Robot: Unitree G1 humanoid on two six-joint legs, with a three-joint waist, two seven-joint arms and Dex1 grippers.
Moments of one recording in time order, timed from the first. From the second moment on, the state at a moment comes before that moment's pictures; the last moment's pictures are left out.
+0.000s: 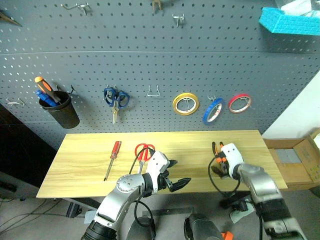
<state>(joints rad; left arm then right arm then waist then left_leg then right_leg) -0.05 0.31 -0.32 -0.20 -0.25 0.41 -0.71 -0.35 -0.35 0.03 0.22 -0.06 0.84 0.42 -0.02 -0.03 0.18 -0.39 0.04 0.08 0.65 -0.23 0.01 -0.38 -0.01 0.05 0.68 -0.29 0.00</state>
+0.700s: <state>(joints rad) 0.01 0.27 -0.27 -0.36 -0.31 0.56 -0.60 -0.81 -0.32 -0.23 0.98 0.07 0.82 0.16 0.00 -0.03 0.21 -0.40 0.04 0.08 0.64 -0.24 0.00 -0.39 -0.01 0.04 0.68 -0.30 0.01</state>
